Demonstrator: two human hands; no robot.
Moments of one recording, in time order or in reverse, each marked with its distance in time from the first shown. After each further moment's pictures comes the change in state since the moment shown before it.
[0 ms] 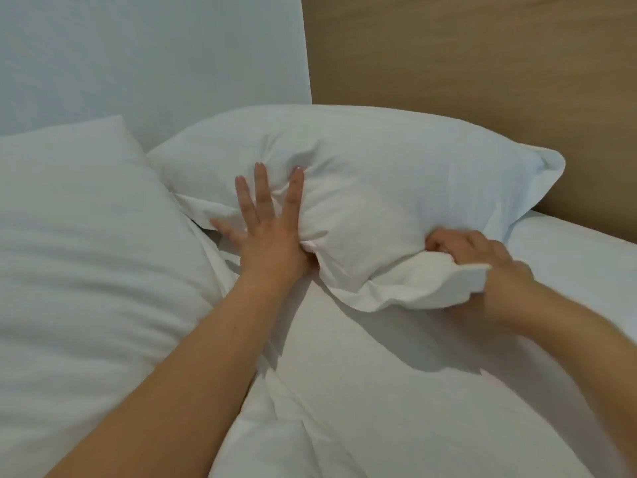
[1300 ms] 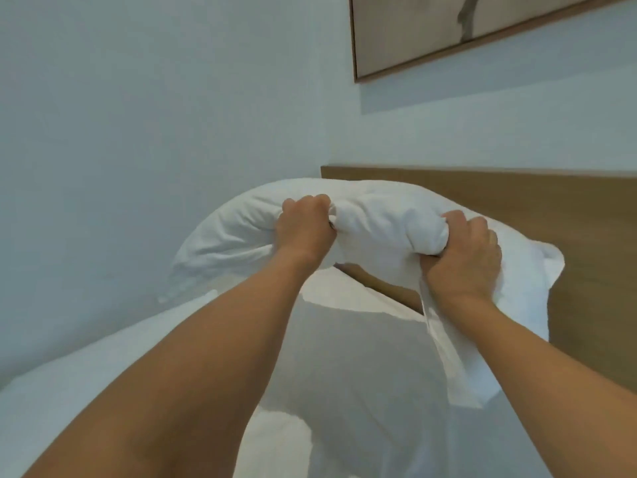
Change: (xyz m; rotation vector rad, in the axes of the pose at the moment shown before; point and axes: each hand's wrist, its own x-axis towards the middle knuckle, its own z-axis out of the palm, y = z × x) left_hand 0.143 0.117 -0.383 -0.051 0.154 0.138; right_hand -0.062 -0.094 -0.298 0.228 1.131 0.025
